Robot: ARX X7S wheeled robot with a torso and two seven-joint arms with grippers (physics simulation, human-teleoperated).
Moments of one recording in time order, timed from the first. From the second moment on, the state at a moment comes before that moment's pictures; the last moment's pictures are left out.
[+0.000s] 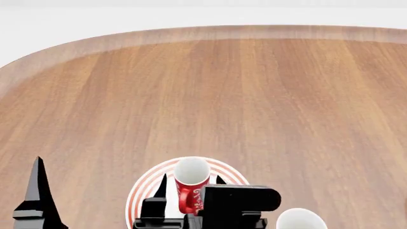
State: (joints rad) left arm -0.01 -0.46 0.23 0.72 -0.44 -0.26 -0.55; right arm 0.46 0.32 -0.76 -0.15 0.80 0.18 0.65
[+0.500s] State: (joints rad) left arm -0.06 -0.53 0.22 0.98 -0.51 -0.42 -0.66; right arm 0.42 0.45 -0.74 -0.53 0.78 0.22 0.80
